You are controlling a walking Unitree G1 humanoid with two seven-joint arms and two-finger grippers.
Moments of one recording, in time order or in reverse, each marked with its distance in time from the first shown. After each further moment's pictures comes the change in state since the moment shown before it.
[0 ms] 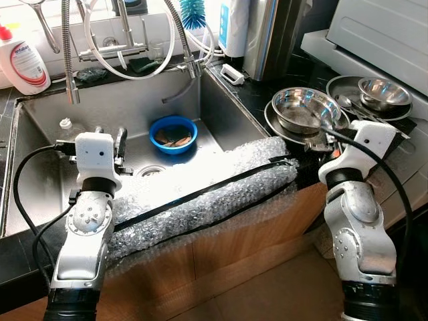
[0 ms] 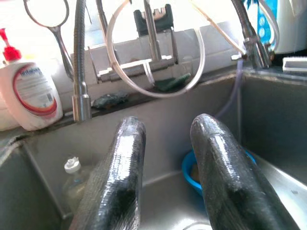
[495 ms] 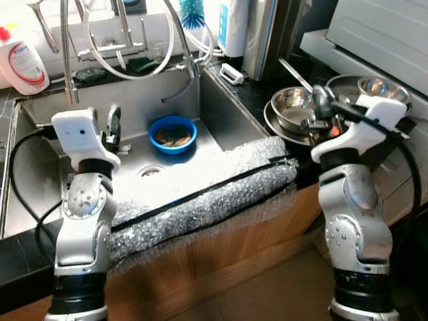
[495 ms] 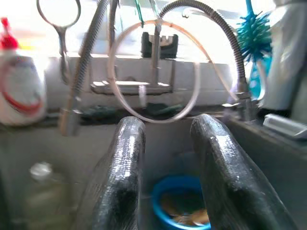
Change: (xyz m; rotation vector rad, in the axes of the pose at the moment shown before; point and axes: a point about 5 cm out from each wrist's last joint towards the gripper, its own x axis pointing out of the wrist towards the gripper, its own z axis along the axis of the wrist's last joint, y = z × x) left arm 0.015 0.000 0.023 -0.316 -0.036 0.043; right arm 0.005 0.030 0.031 0.219 -0.127 0.200
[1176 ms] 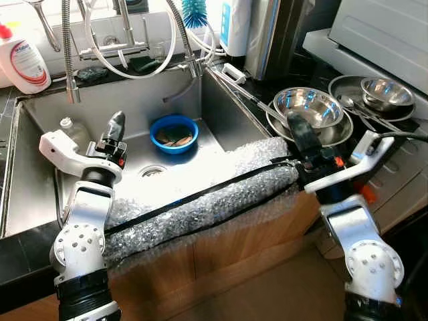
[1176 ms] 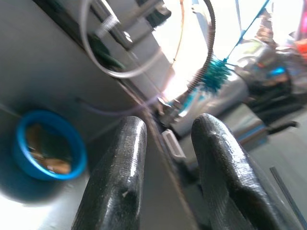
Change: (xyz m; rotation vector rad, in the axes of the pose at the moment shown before) left arm -0.009 0.006 -0.013 -0.868 0.131 -0.089; right arm -0.046 -0.001 -0.022 0.793 0.117 0.351
